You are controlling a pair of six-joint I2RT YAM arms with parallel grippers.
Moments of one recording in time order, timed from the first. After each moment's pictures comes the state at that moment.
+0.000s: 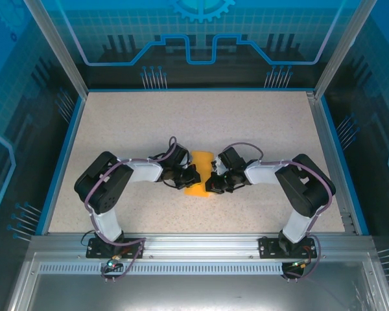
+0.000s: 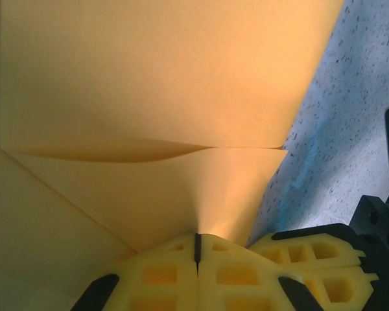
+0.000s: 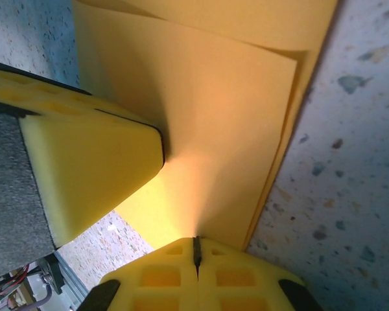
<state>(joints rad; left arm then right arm) -0.57 1.80 0.84 -0.05 0.51 -0.95 0.61 1.74 0.77 -0.15 -0.57 0.71</state>
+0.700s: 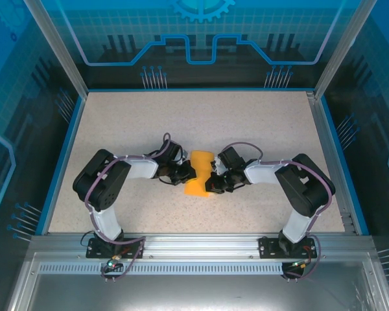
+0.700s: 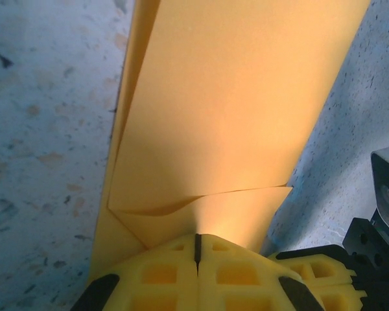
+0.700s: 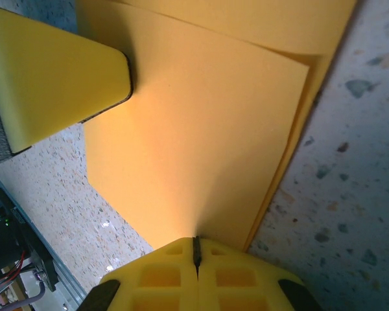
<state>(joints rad) -0.48 1.81 0.84 -0.03 0.54 -0.90 0.61 1.75 0.78 -0.17 -0.56 0.68</state>
